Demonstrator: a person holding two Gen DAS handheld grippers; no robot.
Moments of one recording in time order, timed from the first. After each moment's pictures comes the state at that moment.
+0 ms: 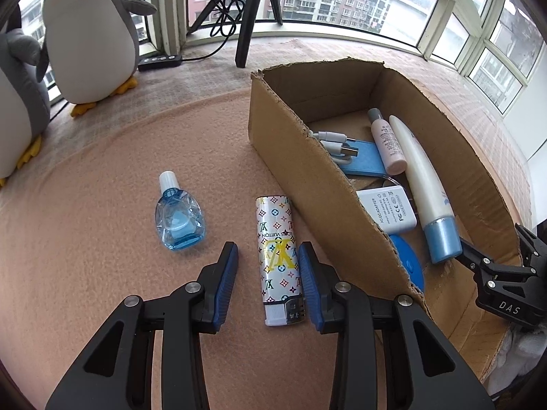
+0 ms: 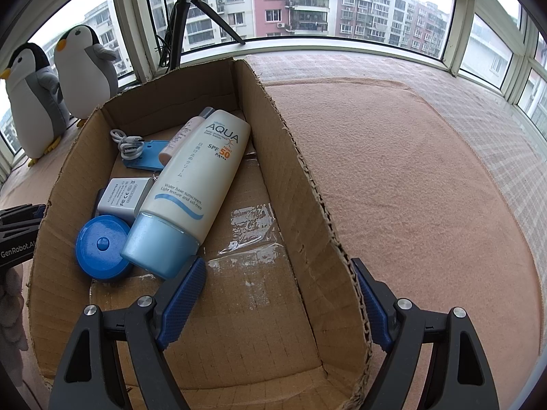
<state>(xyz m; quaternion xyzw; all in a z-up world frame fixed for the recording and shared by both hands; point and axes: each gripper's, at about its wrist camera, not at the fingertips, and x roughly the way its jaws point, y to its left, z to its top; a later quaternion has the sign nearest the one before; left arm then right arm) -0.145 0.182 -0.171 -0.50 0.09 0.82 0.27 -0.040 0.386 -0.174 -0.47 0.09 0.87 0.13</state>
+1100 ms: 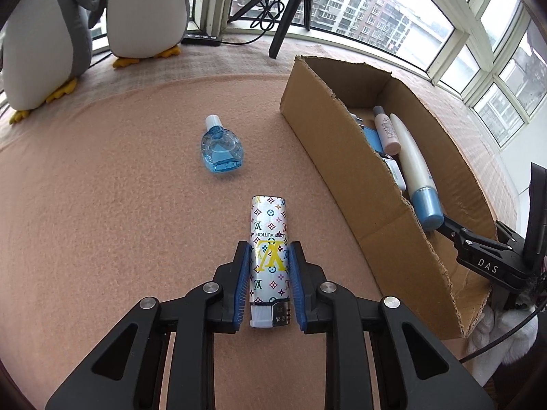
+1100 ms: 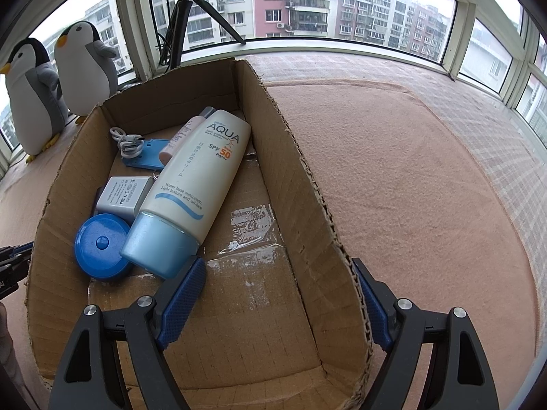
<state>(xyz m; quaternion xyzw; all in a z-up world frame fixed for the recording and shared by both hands) -0.113 0.133 -0.165 -0.51 0.02 0.82 0.25 -0.039 0.391 -0.173 -0.47 0.08 0.87 0.13</state>
